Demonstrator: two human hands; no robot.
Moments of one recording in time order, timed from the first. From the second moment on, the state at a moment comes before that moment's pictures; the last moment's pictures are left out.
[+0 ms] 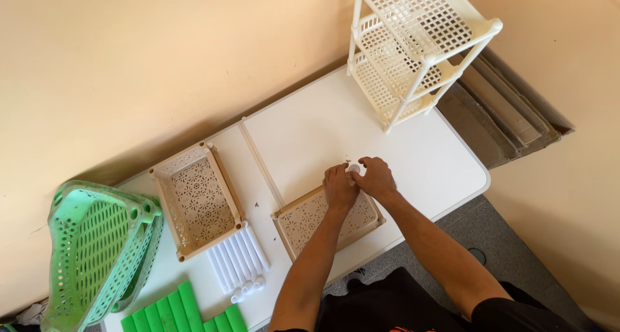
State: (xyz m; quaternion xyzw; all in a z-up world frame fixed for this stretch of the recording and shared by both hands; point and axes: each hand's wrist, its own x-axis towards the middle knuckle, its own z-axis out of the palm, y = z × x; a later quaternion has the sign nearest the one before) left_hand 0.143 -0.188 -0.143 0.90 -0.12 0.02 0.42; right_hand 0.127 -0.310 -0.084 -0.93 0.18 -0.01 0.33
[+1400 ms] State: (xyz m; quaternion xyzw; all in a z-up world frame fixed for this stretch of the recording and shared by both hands) left_hand 0.060 -0.019 -0.002 0.69 -0.09 0.03 0.71; right_hand 0.092 -0.224 0.023 -0.70 -0.10 0.19 0.68
